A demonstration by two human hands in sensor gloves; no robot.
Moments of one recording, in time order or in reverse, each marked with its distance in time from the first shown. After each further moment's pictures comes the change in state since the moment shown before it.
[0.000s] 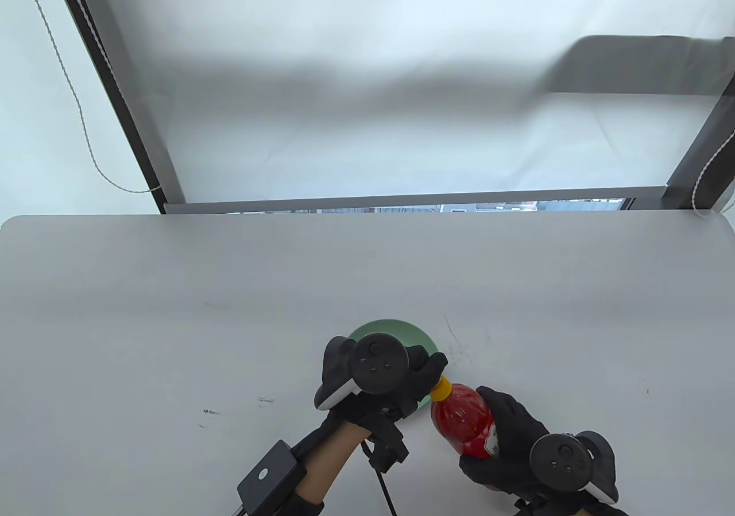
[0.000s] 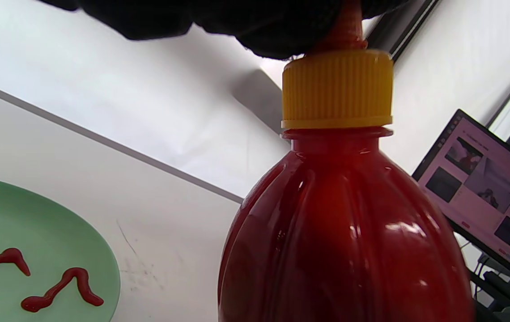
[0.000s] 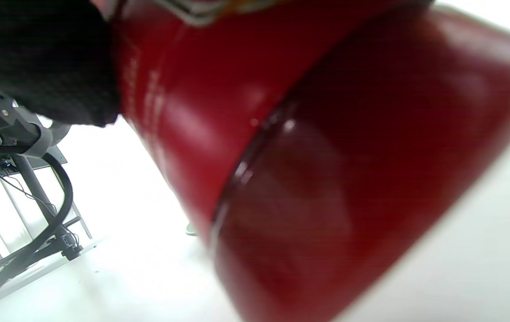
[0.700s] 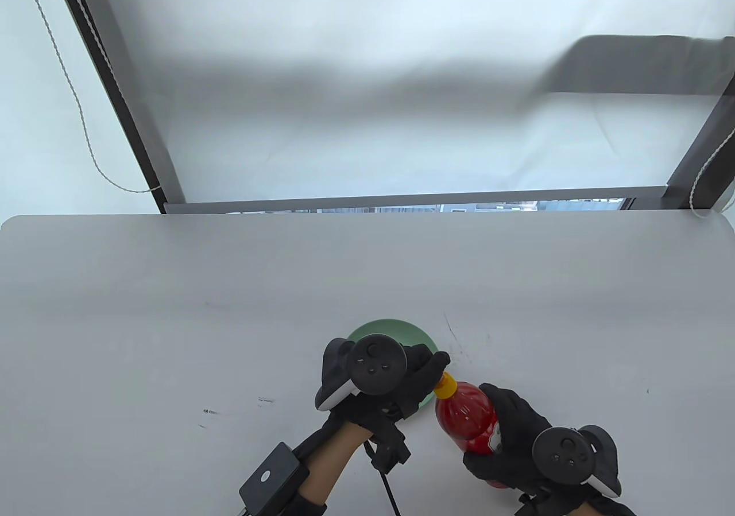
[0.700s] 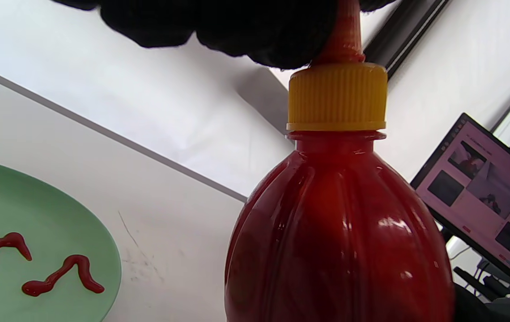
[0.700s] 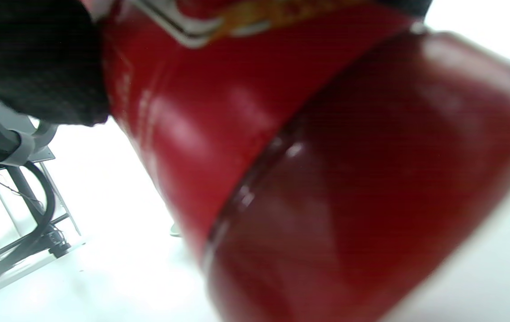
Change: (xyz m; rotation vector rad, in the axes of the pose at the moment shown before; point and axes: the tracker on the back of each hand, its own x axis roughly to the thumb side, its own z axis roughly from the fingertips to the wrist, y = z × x) left_hand -0.008 -0.003 0.003 -0.004 0.054 0.017; right_hand -0.006 -0.003 -0.003 -0.001 0.035 0.036
